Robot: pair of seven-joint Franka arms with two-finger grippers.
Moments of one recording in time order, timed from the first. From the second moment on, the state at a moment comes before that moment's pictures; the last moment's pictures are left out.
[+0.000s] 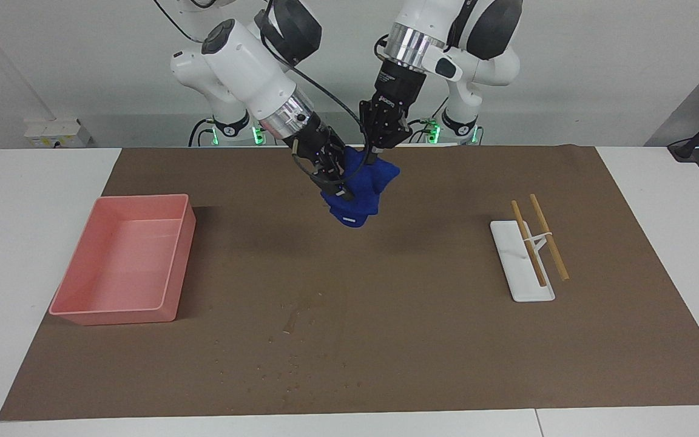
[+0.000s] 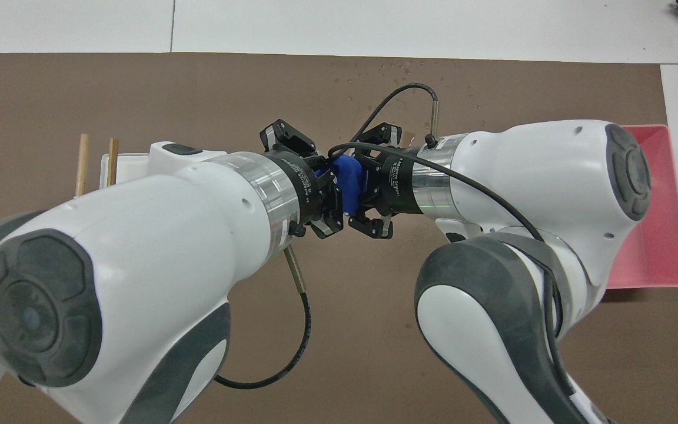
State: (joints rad) left arm -0.41 -0.01 -0.24 -1.67 -0.10 2.25 -2.60; right arm 0.37 0.09 0.10 -1.74 0.57 2.22 1.84
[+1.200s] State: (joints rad) left arm -0.40 -0.01 -0.23 -1.67 -0.09 2.11 -2.32; right arm 0.22 0.23 0.09 -1.63 0.56 2.34 1.48
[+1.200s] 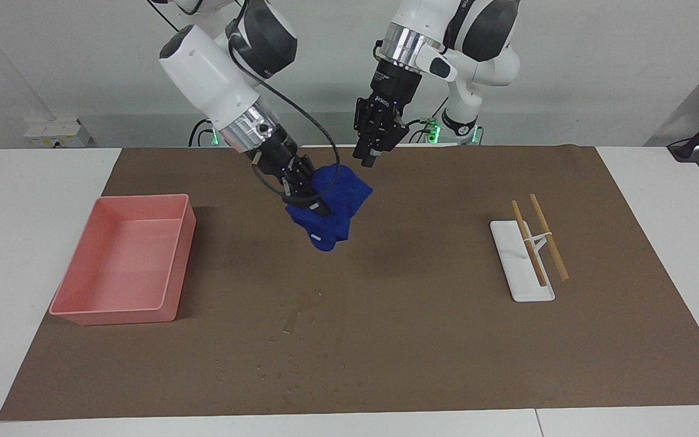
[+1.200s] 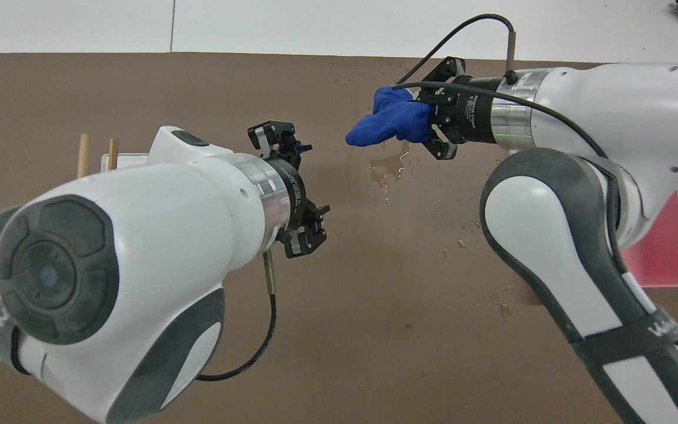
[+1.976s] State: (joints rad) left arm -0.20 -0.05 -0.21 -1.68 -0.09 1.73 -1.42; right arm 0.18 0.61 0.08 -1.44 0.46 2.64 1.07
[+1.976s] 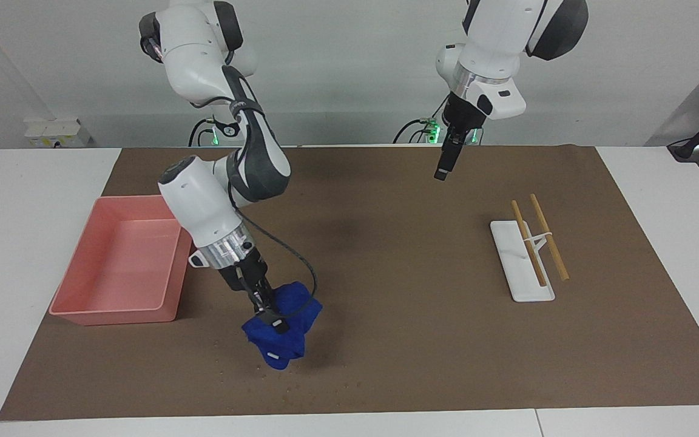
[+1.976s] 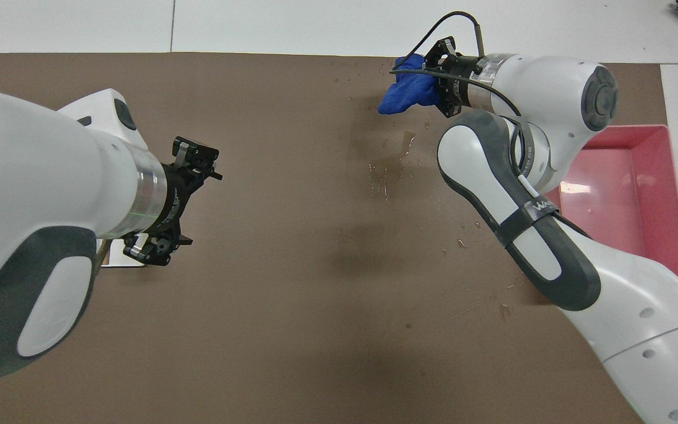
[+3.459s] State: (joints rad) left arm 0.04 -0.06 -0.22 -1.57 0.10 1.45 -0.21; right arm 0.22 0.58 0.09 -1.70 0.43 2.57 1.24
